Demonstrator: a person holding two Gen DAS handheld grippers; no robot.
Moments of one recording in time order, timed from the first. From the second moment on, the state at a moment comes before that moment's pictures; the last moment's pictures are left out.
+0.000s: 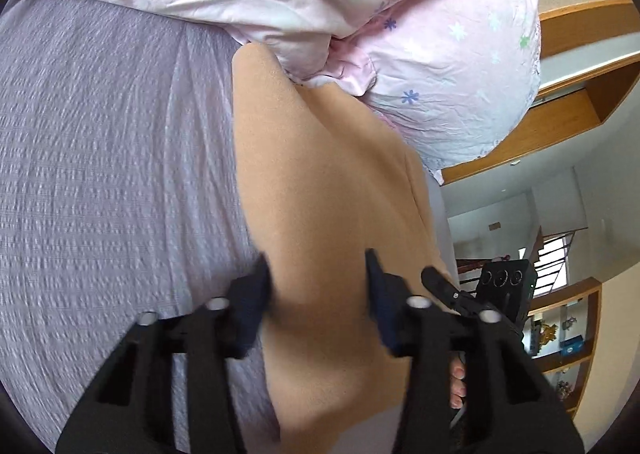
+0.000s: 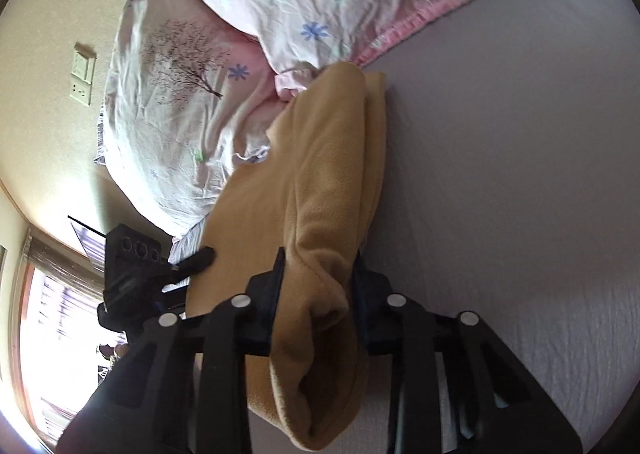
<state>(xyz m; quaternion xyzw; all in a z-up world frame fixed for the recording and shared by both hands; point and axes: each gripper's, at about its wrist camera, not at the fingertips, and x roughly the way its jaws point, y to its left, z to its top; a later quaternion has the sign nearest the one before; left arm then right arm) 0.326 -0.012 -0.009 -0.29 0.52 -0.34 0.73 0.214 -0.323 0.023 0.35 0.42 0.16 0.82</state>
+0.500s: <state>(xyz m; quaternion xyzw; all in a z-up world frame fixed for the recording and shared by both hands) 0.247 0.101 0.058 -0.23 0.40 -0.31 0.83 0.209 -0.251 0.075 0.30 0.36 0.17 0.87</state>
